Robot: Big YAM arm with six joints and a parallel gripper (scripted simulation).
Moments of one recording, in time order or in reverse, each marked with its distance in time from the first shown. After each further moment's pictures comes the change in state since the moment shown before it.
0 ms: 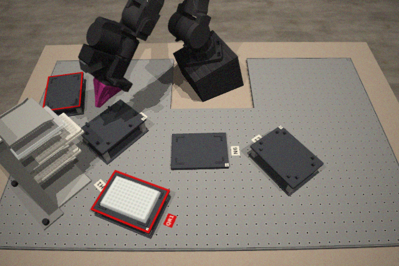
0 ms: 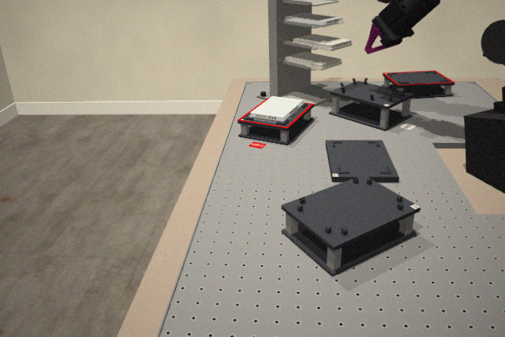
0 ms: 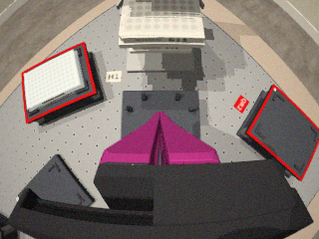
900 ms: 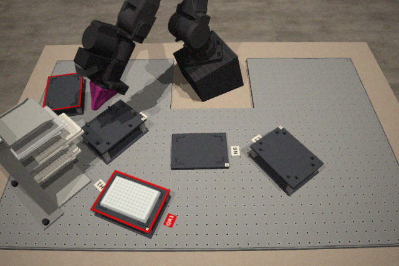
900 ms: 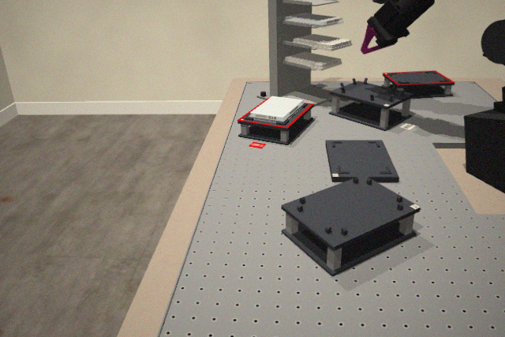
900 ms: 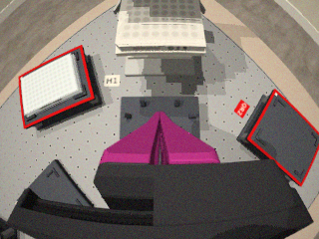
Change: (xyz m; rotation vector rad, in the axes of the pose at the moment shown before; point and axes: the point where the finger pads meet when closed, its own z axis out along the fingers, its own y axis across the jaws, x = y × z) arm -0.006 -0.001 0.010 0.003 0.007 -0.002
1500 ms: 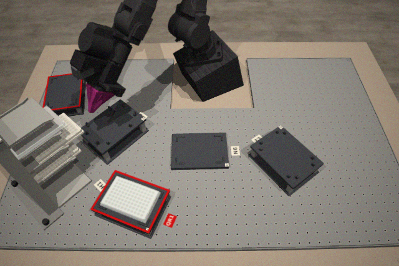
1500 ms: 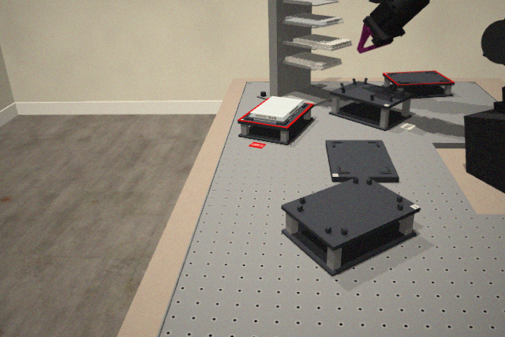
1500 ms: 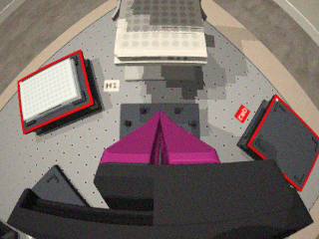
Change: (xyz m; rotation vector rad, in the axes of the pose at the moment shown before) arm -0.008 0.000 0.008 0.000 0.000 0.000
